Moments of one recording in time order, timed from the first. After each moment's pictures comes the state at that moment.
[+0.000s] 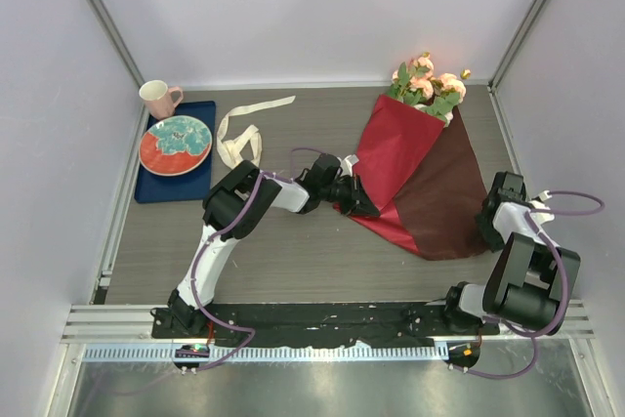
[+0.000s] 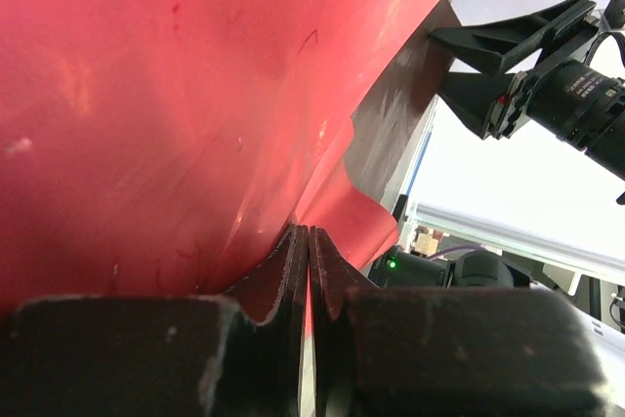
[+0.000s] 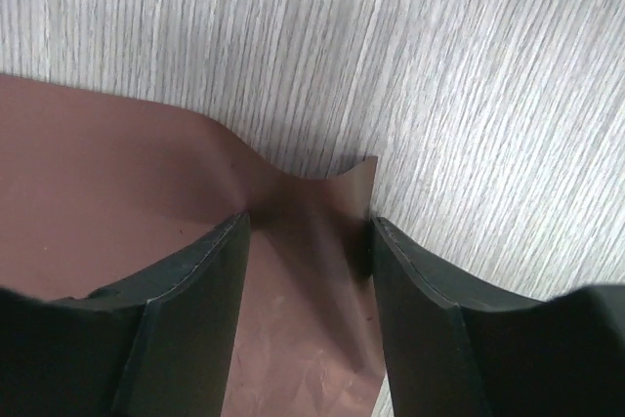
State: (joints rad) left arm -0.74 2.29 1.25 0.50 0.69 -1.10; right arm -0.41 1.31 0.59 -0.49 0.41 0.86
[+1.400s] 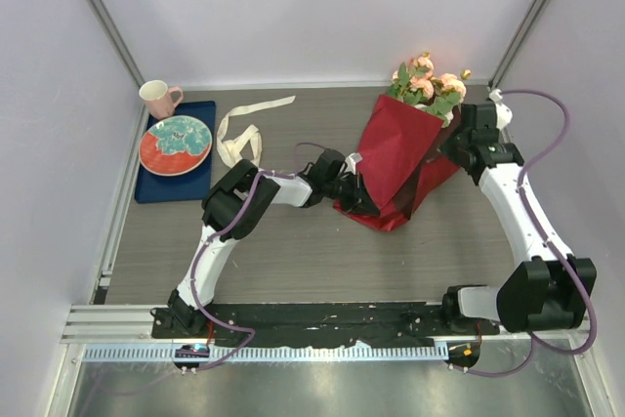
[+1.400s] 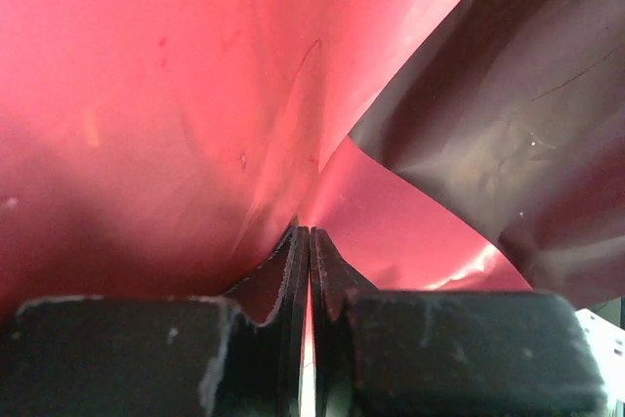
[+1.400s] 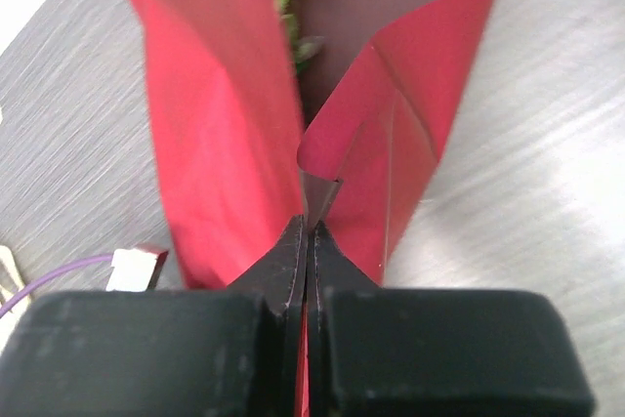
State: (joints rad) left arm -0.75 2.28 1.33 0.32 0.68 -1.01; right arm 0.01 1.25 1.10 -0.57 0.21 0.68
